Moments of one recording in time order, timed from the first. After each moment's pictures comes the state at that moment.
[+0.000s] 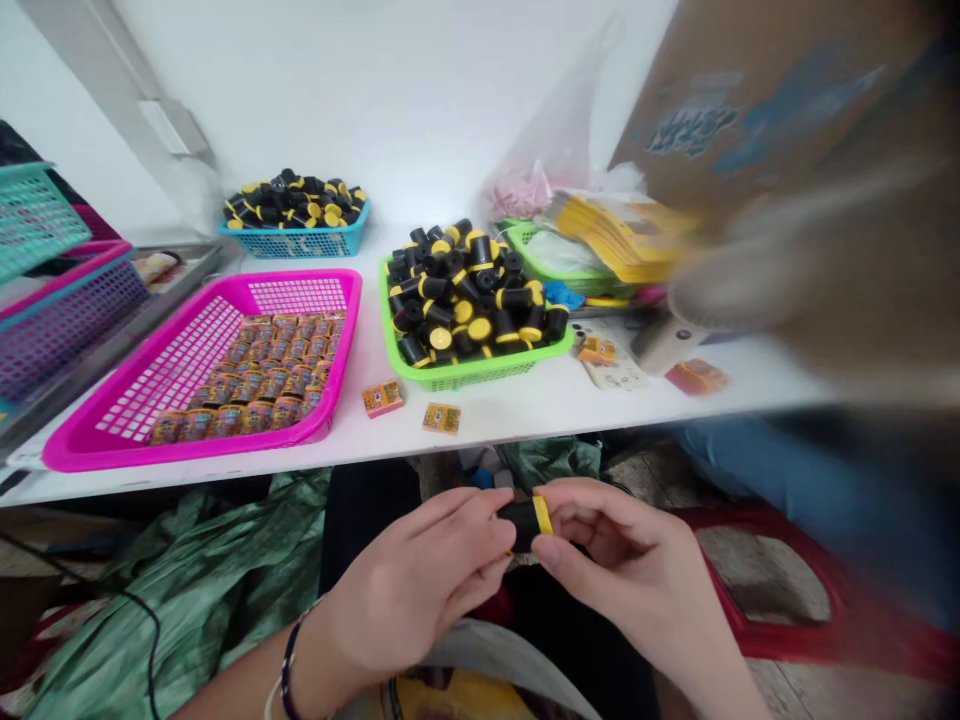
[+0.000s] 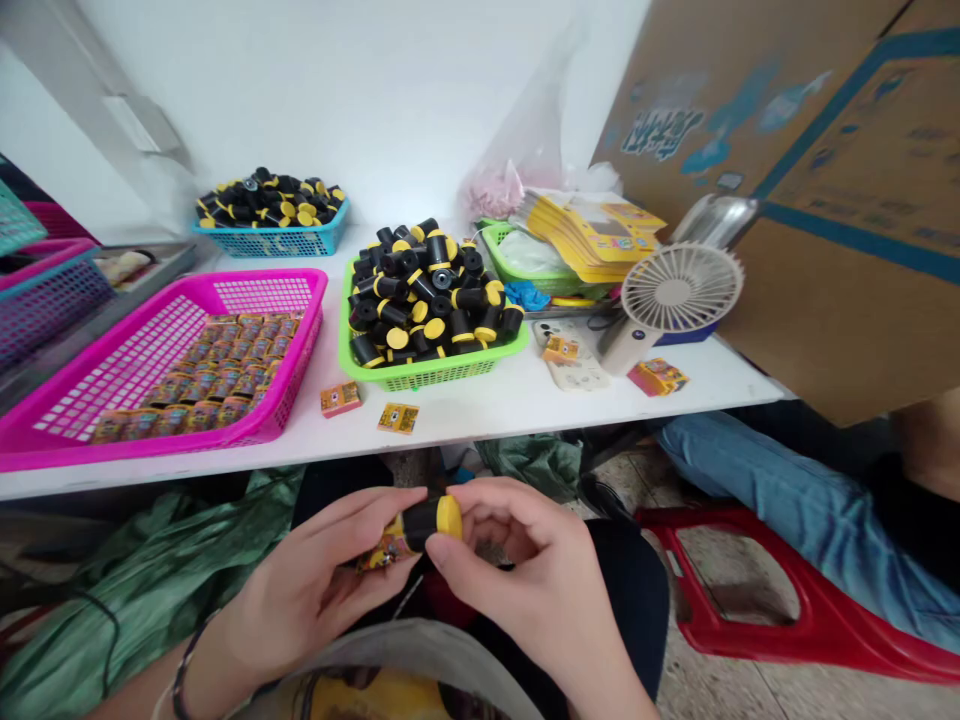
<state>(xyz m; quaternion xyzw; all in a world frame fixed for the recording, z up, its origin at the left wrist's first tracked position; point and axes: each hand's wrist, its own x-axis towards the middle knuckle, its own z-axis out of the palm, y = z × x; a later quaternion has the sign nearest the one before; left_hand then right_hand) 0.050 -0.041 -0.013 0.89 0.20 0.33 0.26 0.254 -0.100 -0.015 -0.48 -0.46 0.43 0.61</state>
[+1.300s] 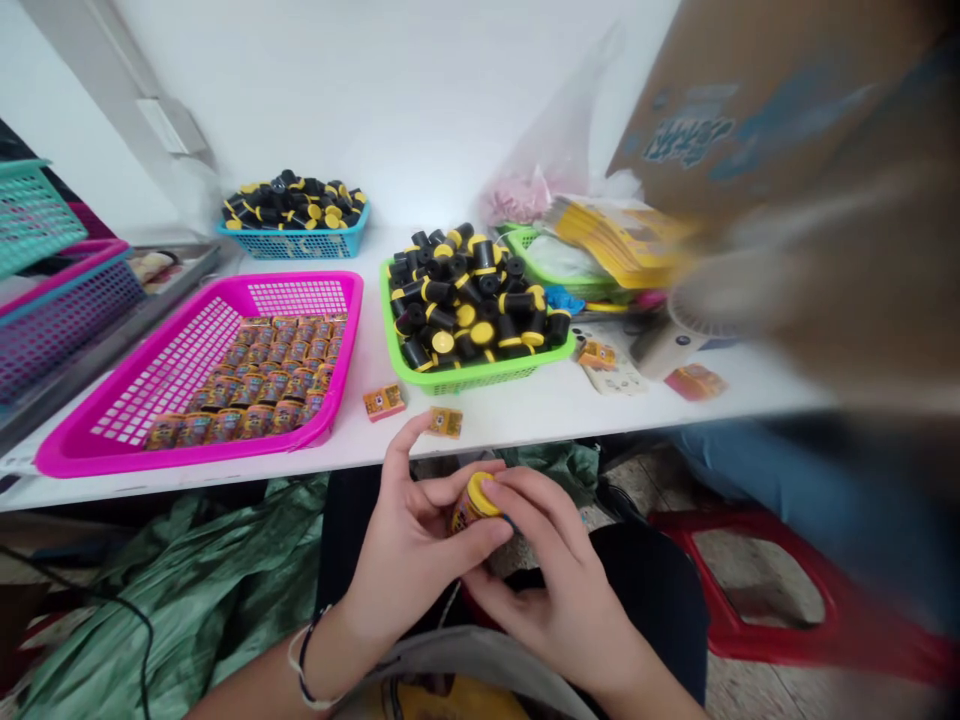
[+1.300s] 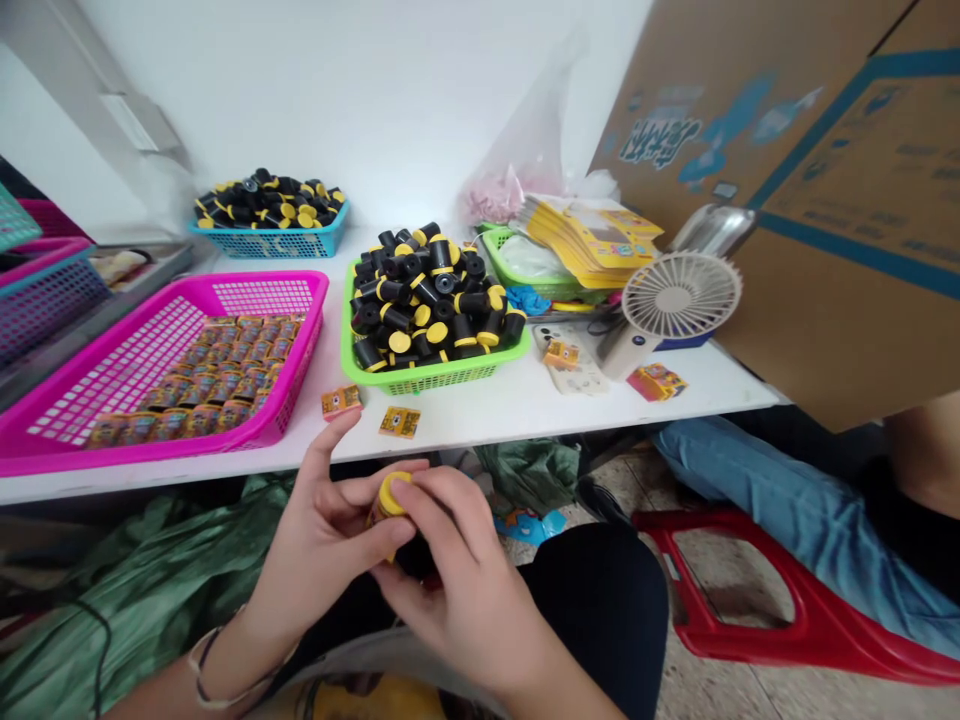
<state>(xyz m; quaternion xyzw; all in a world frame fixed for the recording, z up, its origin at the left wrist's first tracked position) 0.073 -0.037 -0.015 0.41 0.26 0.47 0.74 0.226 -0.088 -0.035 -0.46 -0.74 0.05 0.48</state>
